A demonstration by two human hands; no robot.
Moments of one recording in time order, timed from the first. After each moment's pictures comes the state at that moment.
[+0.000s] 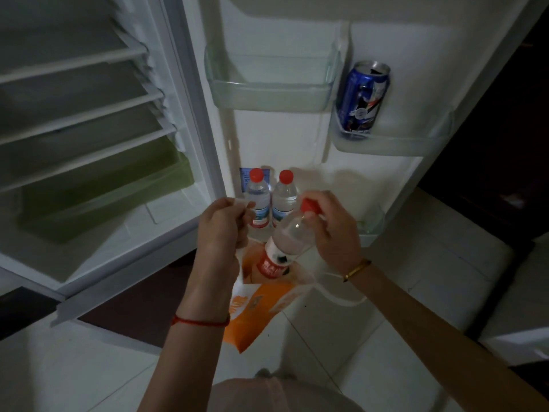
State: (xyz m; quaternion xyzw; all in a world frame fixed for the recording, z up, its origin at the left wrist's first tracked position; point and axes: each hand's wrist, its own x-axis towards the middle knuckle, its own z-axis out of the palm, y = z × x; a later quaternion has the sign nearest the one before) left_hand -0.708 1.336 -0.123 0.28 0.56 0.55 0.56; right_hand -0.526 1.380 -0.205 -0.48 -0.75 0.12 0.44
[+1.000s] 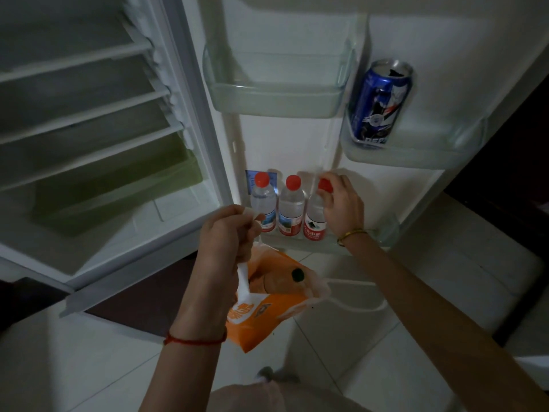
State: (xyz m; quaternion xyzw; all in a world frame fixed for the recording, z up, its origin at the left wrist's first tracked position) left_hand -0.699 1.344 -0.121 0.29 0.58 0.51 0.56; right_hand -0.511 1.486 -0.240 -0.60 -0.72 0.09 0.34
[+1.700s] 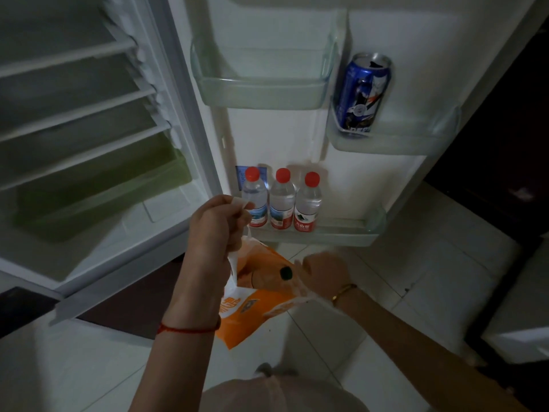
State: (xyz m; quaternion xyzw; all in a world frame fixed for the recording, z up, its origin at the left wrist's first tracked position) left_hand -0.705 1.338 -0.115 0.30 0.57 0.52 0.56; right_hand -0.512 1.377 -0.306 -0.62 -0.77 0.14 0.00
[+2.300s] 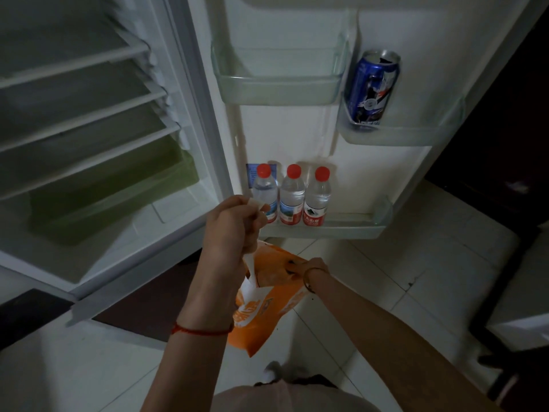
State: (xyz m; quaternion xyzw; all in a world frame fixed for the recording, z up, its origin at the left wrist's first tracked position) left_hand -0.722 1.320 -0.109 0.33 0.55 0.50 0.58; right_hand -0.562 1.411 -0.422 -0.77 -0.35 0.52 0.11
